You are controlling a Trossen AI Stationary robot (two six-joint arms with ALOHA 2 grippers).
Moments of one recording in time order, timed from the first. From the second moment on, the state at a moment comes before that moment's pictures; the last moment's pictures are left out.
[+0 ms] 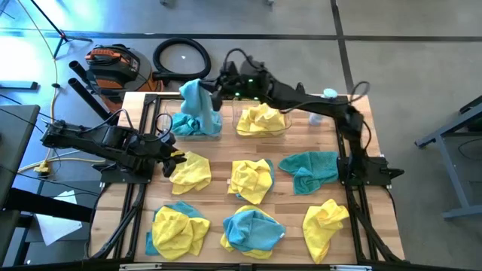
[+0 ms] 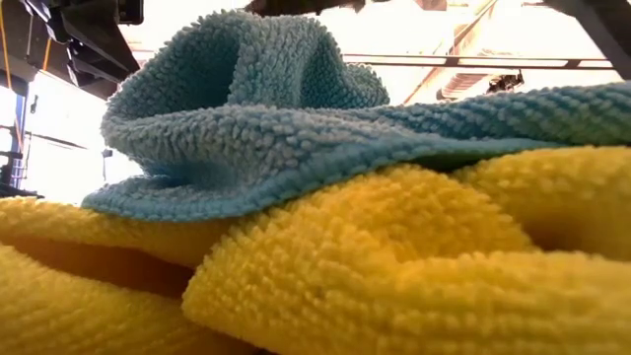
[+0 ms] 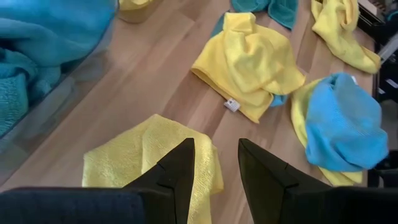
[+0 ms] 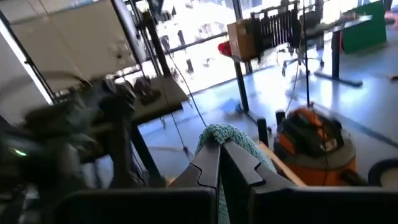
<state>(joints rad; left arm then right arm) -0.17 0.67 0.71 -0.81 -0.23 -0.68 -0.30 2.02 1.99 -0.02 -0.10 0.25</state>
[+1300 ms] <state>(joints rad) -0.12 0.66 0.71 -0.81 -0.39 -0.76 -0.35 2.36 2.32 -0.64 -0.14 0.34</state>
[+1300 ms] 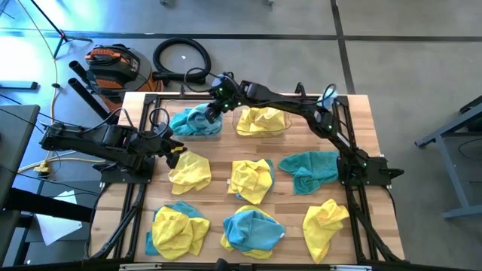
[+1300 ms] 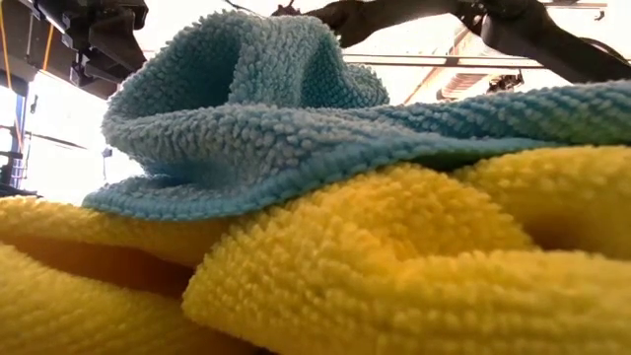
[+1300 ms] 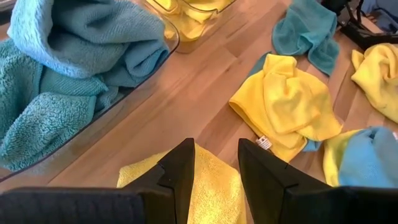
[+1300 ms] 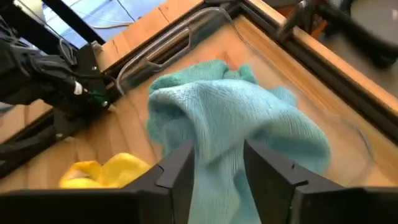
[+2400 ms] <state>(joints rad) 0.02 0.91 0.78 -0.73 -0.45 -0.81 -0.17 1.40 1.09 -0.34 0.10 0.39</state>
